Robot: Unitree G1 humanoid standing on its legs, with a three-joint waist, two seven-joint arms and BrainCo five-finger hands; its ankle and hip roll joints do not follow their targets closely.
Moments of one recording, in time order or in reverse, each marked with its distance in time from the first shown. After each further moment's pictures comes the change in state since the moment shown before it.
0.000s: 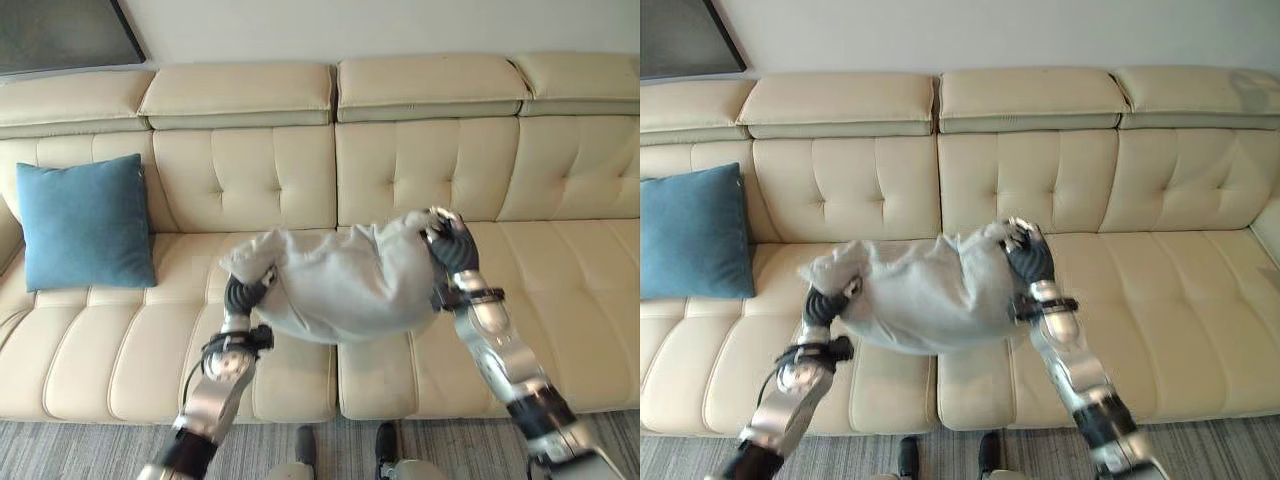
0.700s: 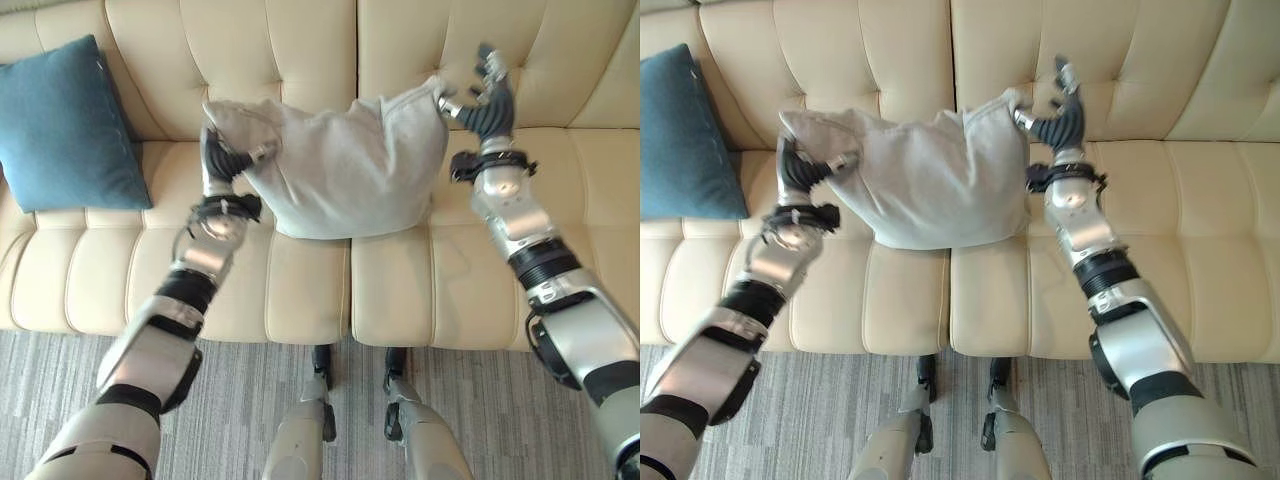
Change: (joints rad) left arm -0.708 0.206 -0.119 0.518 -0.005 -0.044 0.065; right arm -0.673 -0.143 0.062 0.589 0.013 0.028 -0.156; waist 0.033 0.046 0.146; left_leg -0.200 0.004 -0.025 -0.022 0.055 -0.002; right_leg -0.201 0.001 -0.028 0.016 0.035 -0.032
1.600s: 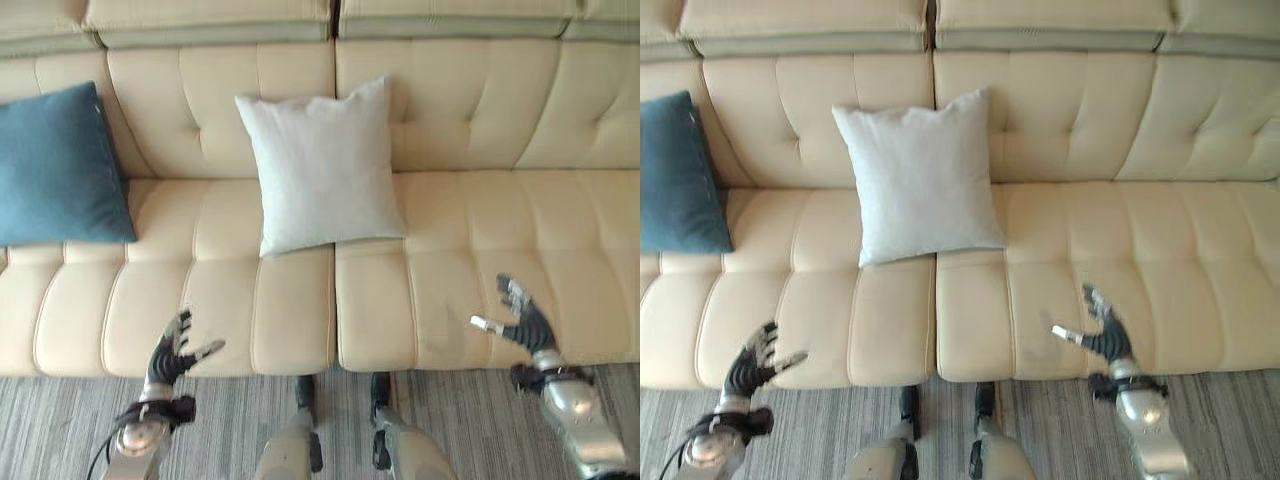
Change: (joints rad) left arm 1.257 -0.099 0.393 -0.394 0.053 0.032 -0.437; right arm 1.335 0.015 -0.360 -0.506 -0.260 0.019 0.368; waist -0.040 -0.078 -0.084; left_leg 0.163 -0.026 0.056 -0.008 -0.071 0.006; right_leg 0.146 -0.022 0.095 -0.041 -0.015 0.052
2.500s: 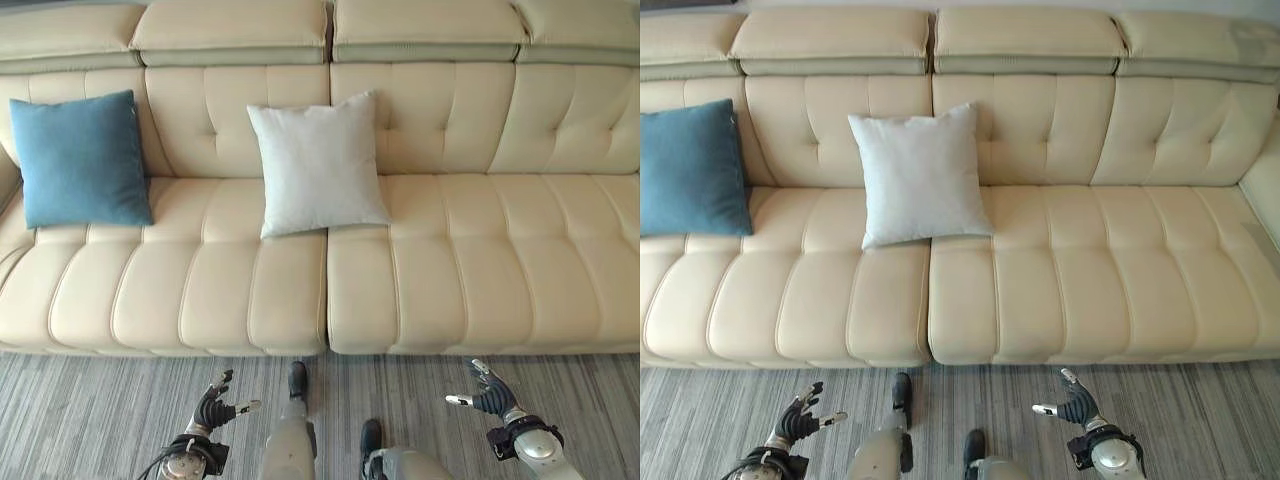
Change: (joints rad) left arm -0.104 -0.078 -0.157 0.230 0.154 0.053 0.006; right arm -0.079 0.046 0.154 0.320 -0.126 0.039 0.004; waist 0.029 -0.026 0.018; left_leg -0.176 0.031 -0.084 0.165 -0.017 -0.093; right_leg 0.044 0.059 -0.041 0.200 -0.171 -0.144
